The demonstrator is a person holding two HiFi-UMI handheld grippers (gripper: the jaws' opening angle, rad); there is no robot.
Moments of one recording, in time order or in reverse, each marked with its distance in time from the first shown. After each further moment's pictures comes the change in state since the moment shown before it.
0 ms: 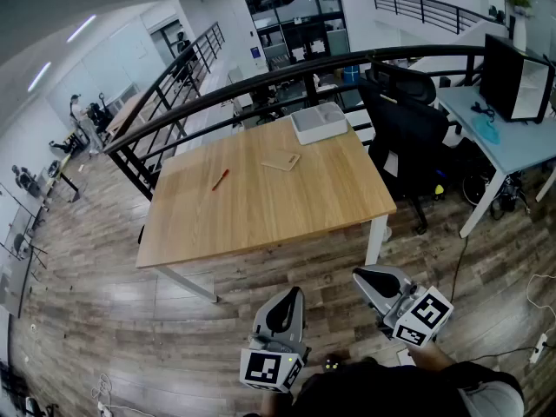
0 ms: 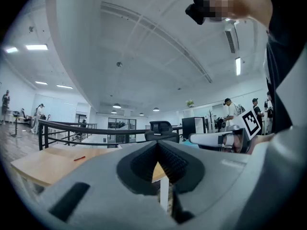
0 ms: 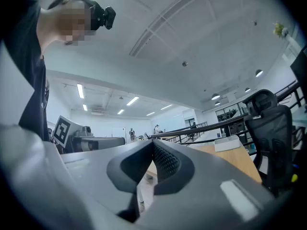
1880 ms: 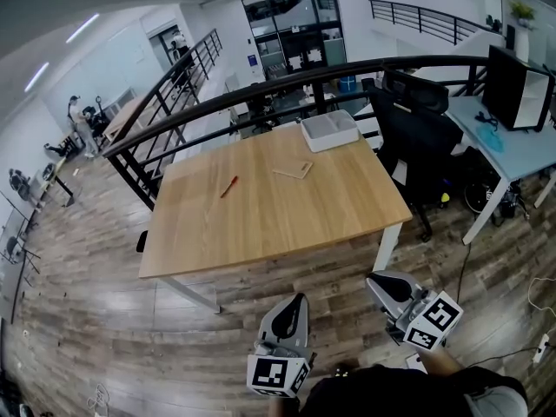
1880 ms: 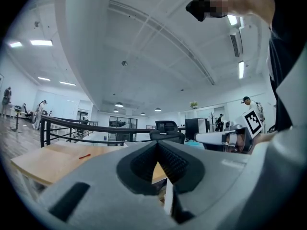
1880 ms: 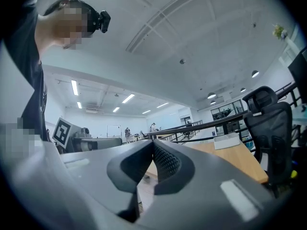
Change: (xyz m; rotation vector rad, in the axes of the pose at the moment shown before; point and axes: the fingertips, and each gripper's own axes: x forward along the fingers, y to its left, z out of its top) left arm -0.021 0.082 -0.011 -0.036 -0.004 0.006; right arm 0.059 0.017 -0.017 0.006 0.020 -0.058
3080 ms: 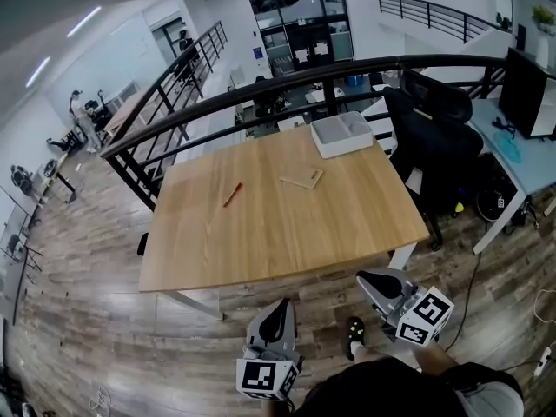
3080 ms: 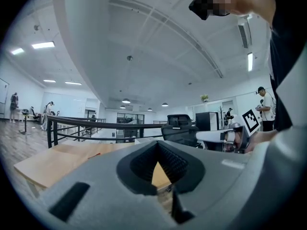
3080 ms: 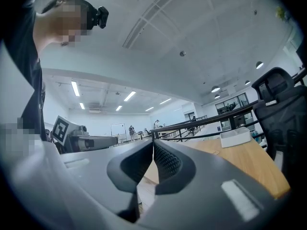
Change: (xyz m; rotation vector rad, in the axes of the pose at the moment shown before) left arm 0.070 0.098 -0.023 0.007 0.061 0.091; right arm 0.109 -0.079 -0.025 0.031 0.043 0.061
